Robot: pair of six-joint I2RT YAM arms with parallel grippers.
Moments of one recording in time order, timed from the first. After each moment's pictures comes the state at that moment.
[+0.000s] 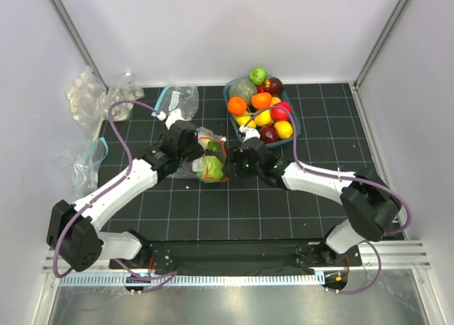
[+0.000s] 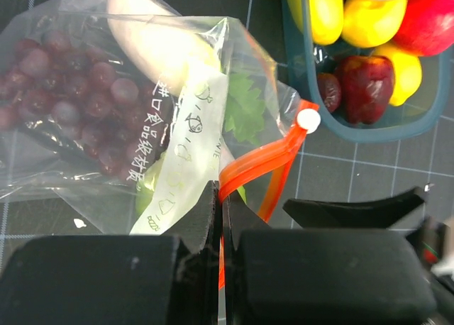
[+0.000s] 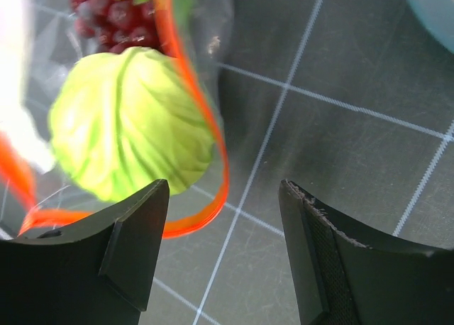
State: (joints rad) left arm -0.62 1.30 1.01 -0.40 -0.29 -0.83; right arm 0.80 1.53 0.89 -0.01 0.06 0.58
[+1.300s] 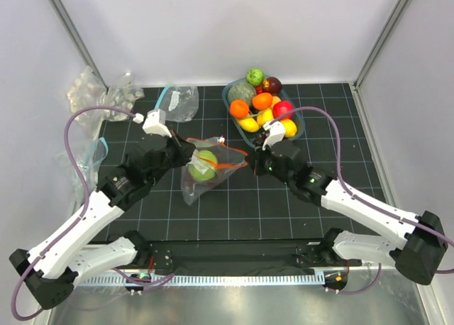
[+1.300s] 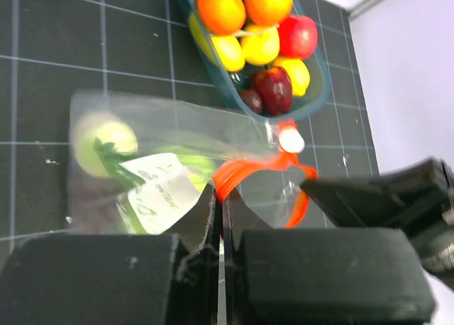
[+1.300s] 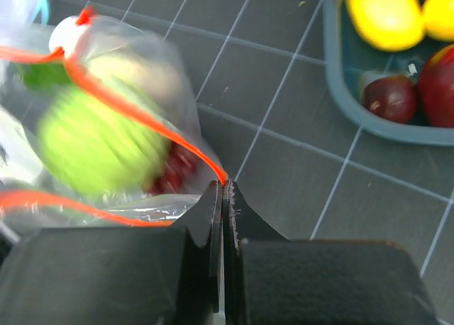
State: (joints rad) left arm -0.73 0.93 1.02 -0.47 -0.30 -0.74; right arm 0.82 1.10 0.83 -0.12 0.21 0.42
